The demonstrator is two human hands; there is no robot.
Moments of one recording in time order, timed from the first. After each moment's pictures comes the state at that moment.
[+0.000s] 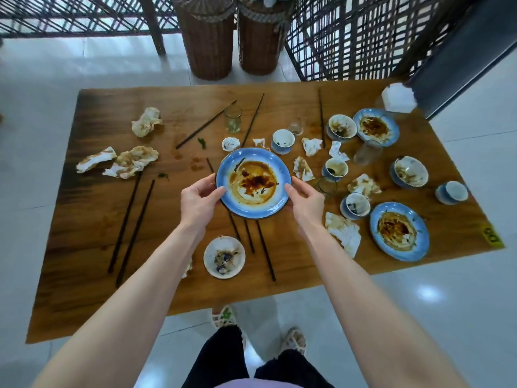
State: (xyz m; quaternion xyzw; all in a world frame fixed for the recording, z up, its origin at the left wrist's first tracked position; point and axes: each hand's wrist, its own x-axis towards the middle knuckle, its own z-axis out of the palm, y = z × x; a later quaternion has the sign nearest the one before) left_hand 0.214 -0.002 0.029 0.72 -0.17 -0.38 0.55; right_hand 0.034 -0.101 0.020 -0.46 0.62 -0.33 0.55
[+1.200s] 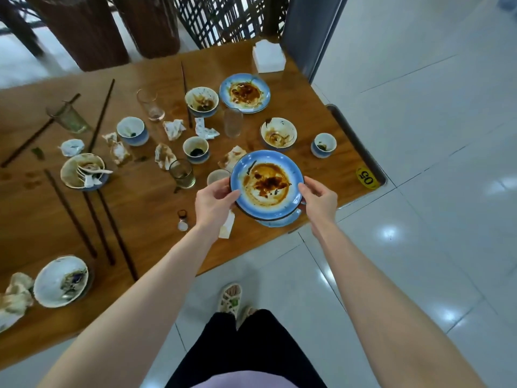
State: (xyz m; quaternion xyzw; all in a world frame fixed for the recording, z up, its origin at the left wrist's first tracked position) left_hand -0.113 -0.137 0.013 0.71 -0.25 -0.47 0.45; right_hand -0.305 -0.180 0.019 -0.36 0.72 -0.37 0.47
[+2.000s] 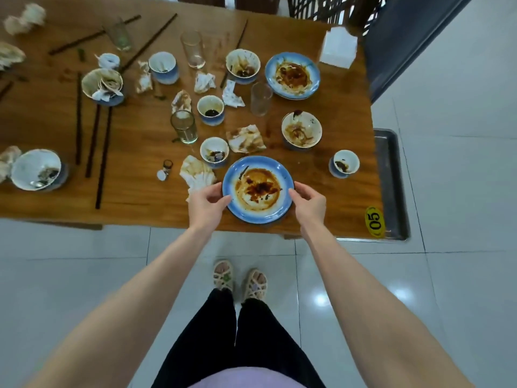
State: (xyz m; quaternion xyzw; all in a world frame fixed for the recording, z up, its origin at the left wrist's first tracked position) left_hand -0.206 -0.123 -0.044 0.81 -0.09 -0.33 0.47; right_hand -0.358 -0.254 -0.040 -0.51 0.63 -0.21 0.54
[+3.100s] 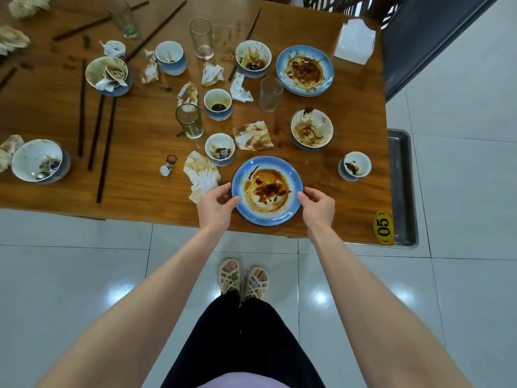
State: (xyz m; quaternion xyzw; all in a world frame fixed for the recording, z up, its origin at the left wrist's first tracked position) left_hand -0.218 -0.130 -0.051 0.84 -0.10 -0.31 0.44; right_hand -0.360 -0.266 -0.064 -0.53 0.67 -0.17 0.49
